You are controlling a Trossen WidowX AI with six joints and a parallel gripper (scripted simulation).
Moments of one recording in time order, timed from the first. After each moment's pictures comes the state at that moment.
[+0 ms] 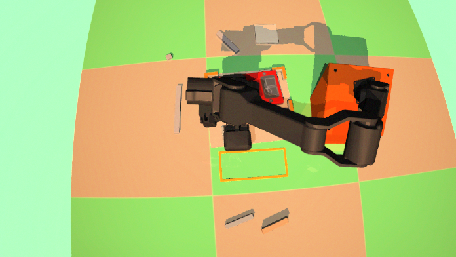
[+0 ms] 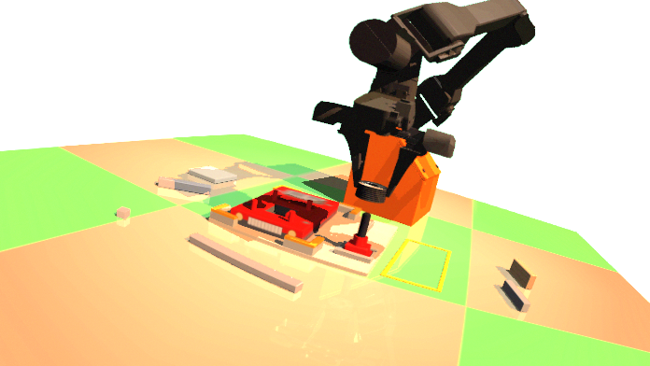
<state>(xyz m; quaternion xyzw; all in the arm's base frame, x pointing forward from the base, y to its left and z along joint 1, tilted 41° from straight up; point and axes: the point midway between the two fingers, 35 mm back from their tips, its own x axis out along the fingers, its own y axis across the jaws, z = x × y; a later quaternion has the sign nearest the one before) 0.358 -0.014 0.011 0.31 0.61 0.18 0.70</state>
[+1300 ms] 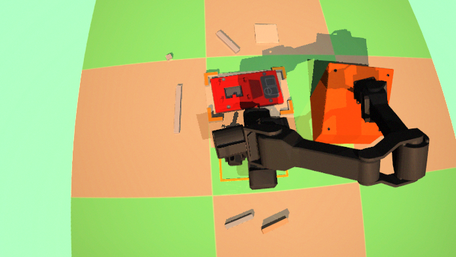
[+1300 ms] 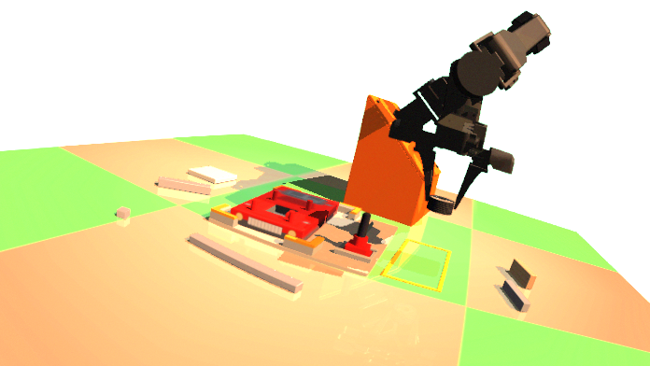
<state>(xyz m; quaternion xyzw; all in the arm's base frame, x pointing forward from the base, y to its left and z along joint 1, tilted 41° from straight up) 0.323 0.066 0.069 0.31 0.60 0.18 0.71</state>
